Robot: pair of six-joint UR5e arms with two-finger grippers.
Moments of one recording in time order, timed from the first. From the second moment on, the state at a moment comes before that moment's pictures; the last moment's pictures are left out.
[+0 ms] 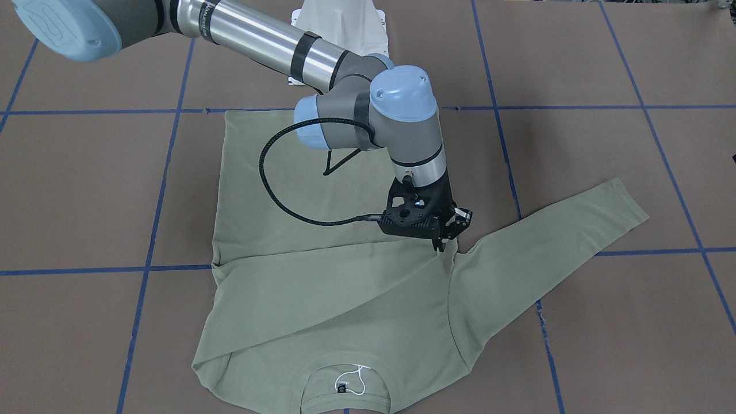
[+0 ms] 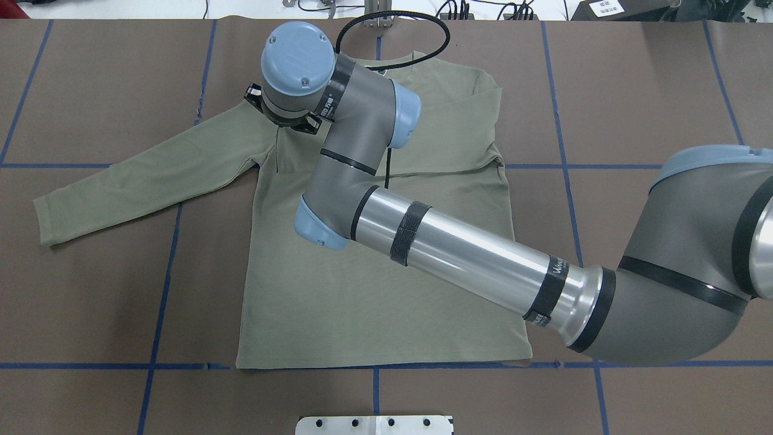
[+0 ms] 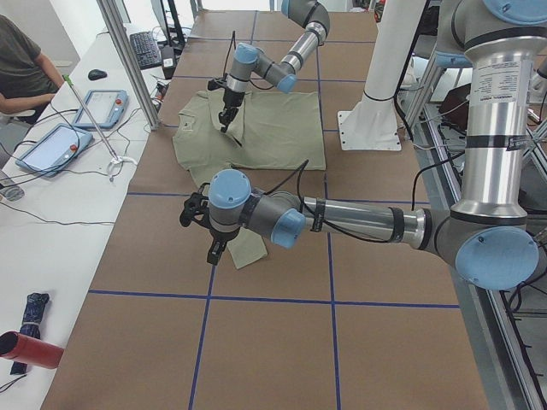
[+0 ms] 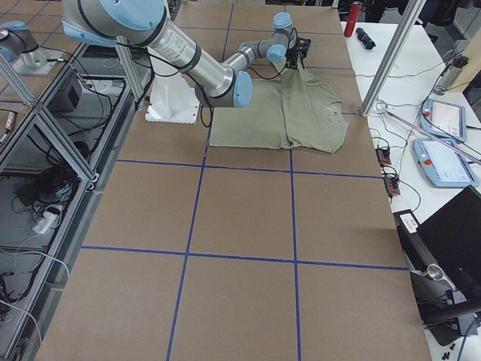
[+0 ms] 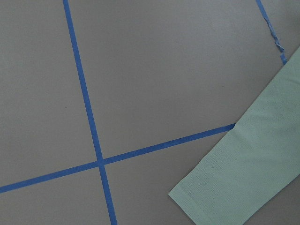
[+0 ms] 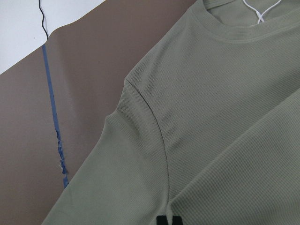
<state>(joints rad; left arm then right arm) -1.50 -1.55 -1.68 -1.91 -2.43 -0.10 0.57 -0.32 0.88 -1.01 1.72 1.64</state>
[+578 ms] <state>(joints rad) -1.50 -1.55 -1.68 -1.91 -2.44 -0.10 0.55 -0.26 0.75 -0.92 1.64 1.67</state>
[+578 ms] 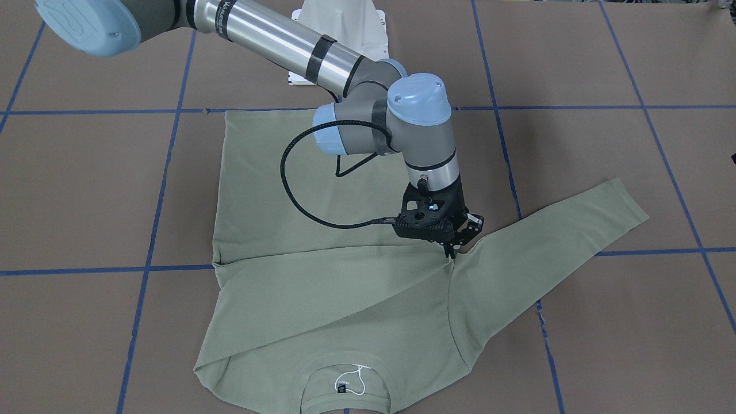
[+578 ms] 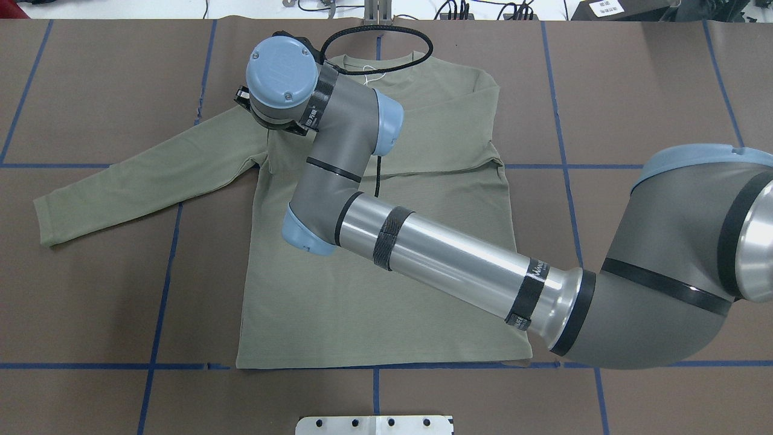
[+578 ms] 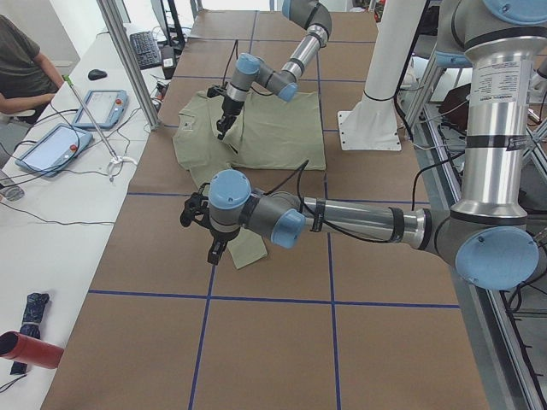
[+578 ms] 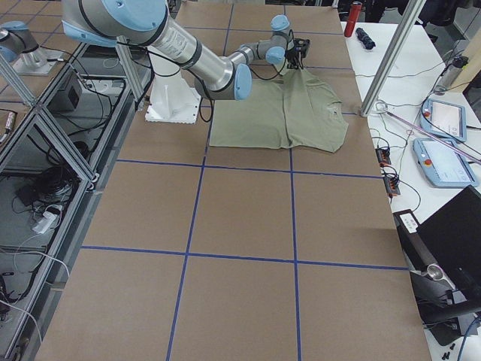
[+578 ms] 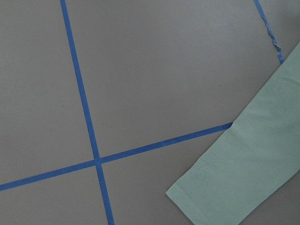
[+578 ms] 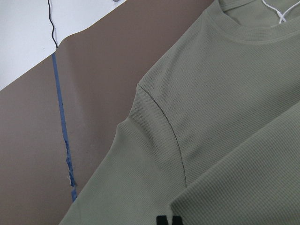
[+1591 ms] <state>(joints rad) -1.30 -1.60 -1.48 -2.14 -2.50 -0.42 0.56 -0.30 0.99 -1.06 1.61 1.85</state>
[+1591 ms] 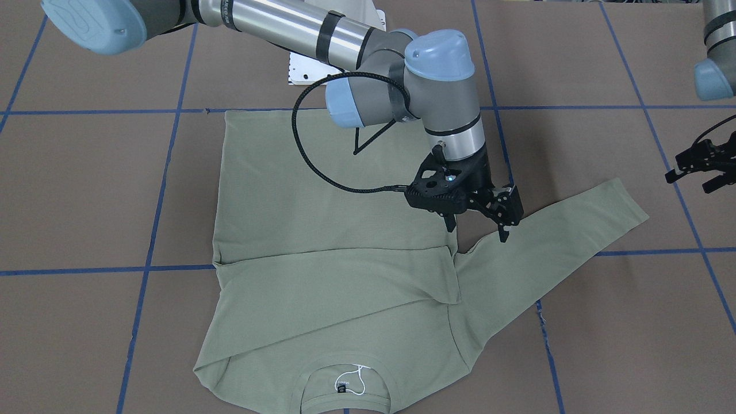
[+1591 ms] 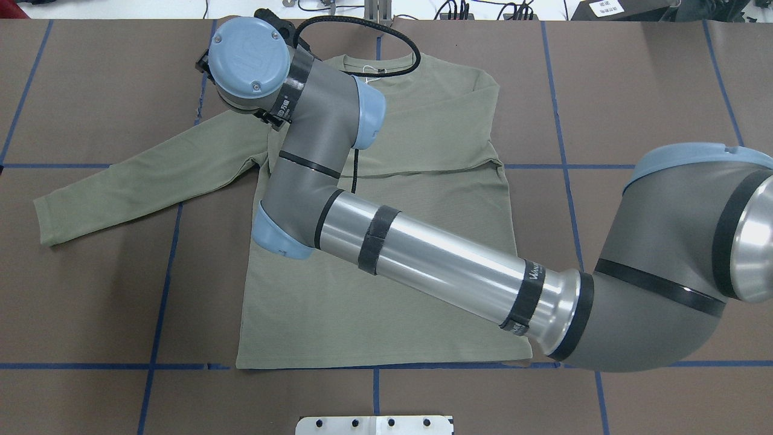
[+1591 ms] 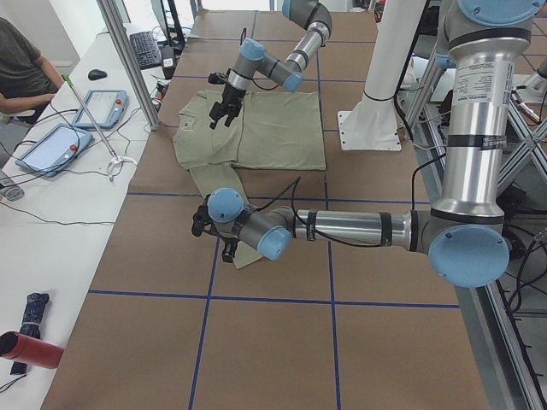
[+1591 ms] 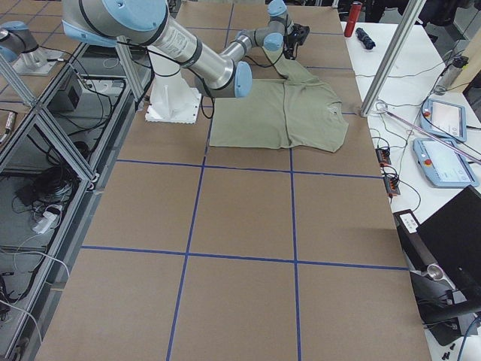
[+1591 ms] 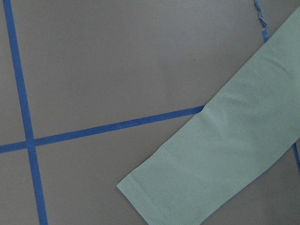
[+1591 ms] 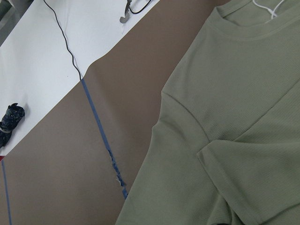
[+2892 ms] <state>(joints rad) -1.15 -1.69 -1.21 -2.35 -2.42 -0.58 0.58 -0.52 1.26 -1.11 1.62 1.79</state>
